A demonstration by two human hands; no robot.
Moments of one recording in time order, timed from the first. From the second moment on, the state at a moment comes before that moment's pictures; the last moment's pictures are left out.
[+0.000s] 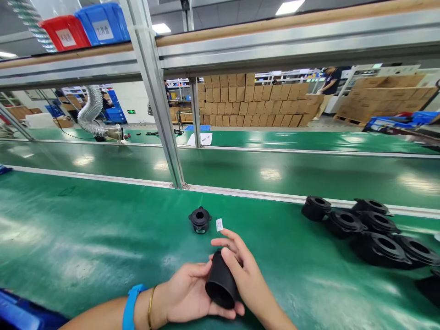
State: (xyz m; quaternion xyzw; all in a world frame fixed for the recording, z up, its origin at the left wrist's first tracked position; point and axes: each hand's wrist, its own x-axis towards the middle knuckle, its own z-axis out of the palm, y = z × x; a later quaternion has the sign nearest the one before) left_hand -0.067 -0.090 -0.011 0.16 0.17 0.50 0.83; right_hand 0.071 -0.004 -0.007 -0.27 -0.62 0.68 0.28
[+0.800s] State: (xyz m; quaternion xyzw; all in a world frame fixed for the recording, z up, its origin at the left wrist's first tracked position) left_hand -0.090 -0.083 -0.008 0.15 0.31 0.59 0.73; right_hand 0.085 0.012 -0.006 -0.37 -0.67 0.48 0.44
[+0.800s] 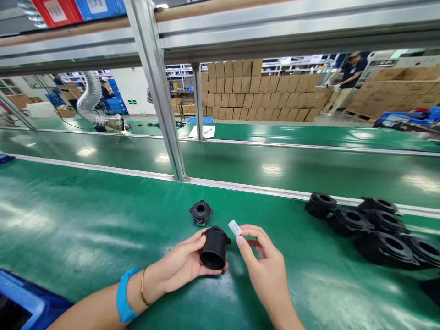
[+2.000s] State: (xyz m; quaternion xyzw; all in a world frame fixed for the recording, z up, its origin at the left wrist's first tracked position) left_hand -0.087 -0.079 -0.017 0.18 0.34 0.63 0.67; right_hand 0.079 0.004 -0.001 -0.35 -0.64 0.63 0.25
